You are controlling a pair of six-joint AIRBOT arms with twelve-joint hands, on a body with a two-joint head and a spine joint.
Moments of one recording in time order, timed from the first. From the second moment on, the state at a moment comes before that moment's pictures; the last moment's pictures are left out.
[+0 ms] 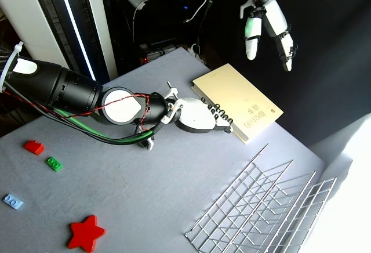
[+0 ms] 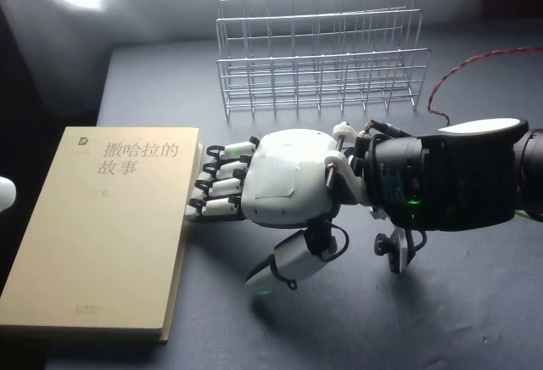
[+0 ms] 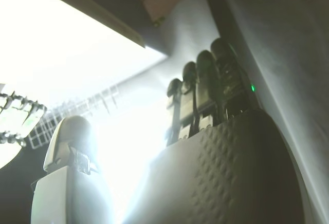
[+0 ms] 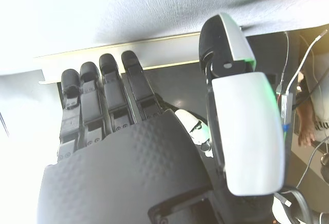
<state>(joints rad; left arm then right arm) 0.85 -0.57 0.85 -1.08 -0.58 1.18 -0.39 -1.55 1.47 -1.15 0.29 -0.29</state>
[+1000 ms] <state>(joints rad) 0.86 -0.58 0.86 -1.09 -0.59 1.14 -0.41 -1.40 1.47 -1.16 0.42 -0.29</state>
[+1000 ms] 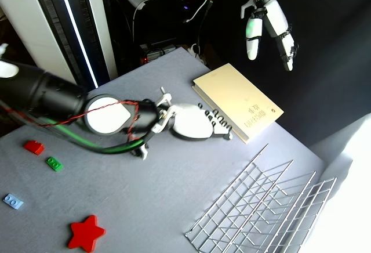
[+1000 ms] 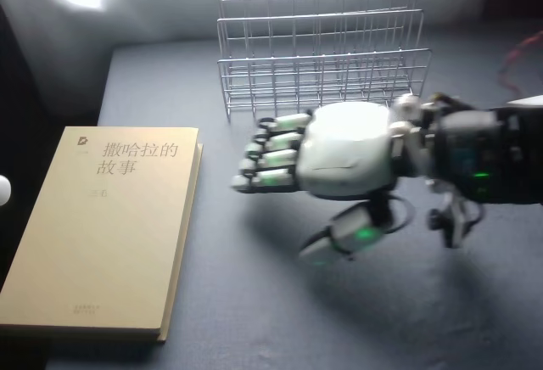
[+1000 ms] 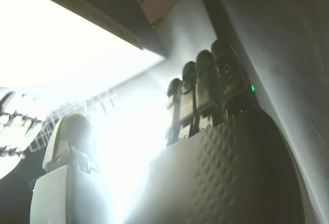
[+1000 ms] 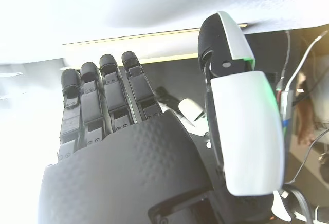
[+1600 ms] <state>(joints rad) 0.92 -0.70 0.95 -1.07 -0.60 0.71 -0.47 -1.04 1.40 -1.25 0.81 -0.04</state>
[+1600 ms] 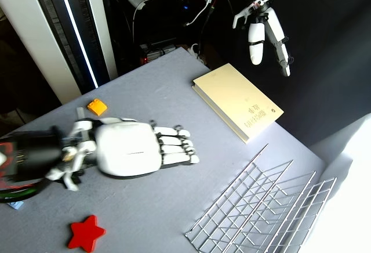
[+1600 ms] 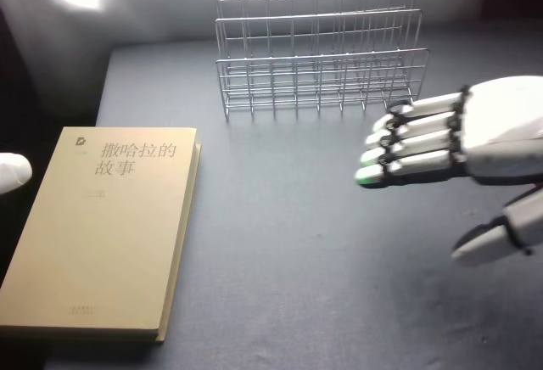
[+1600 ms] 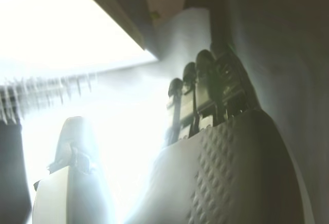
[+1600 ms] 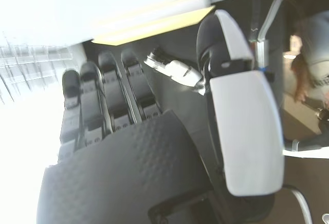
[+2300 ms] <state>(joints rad) 1.05 -0.84 1.08 -0.91 -0.62 0.36 -0.45 -1.01 1.40 -1.19 0.93 0.04</state>
